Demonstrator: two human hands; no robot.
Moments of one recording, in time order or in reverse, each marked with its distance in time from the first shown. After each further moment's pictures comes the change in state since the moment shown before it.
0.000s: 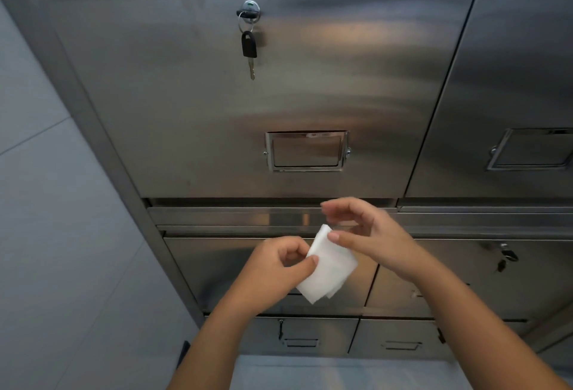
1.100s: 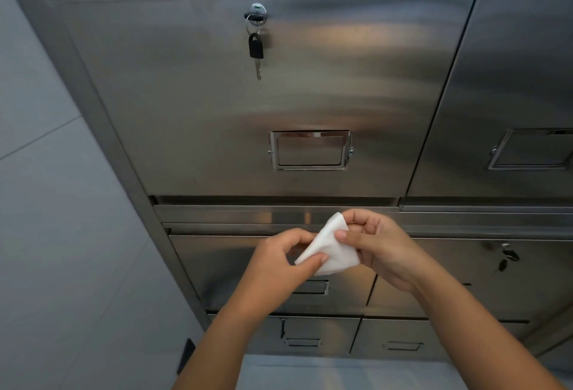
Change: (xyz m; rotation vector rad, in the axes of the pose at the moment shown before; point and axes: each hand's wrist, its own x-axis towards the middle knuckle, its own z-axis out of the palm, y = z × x) left_hand -0.009 0.006 0.005 0.071 0.122 0.091; right_hand -0.012 -0.005 0.013 0.581 -0.024 0.200
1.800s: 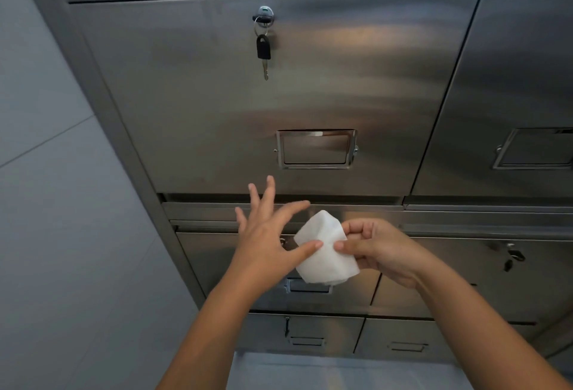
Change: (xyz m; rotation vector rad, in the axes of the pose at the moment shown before) left_hand 0.009 0.007 -0.020 0.571 0.062 0.000; right_hand 0.001 0.000 0.001 -0.205 -0.028 0.168
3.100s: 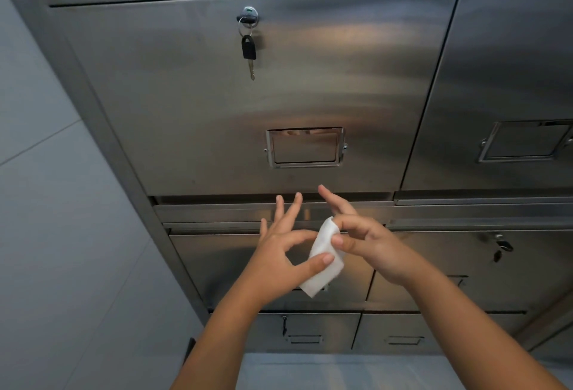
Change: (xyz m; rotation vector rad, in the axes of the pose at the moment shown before) left_hand -0.008 -0.001 0.023 -0.327 -0.153 0.149; right_hand -0.001 0.012 -0.003 -0.229 -0.099 -0.413
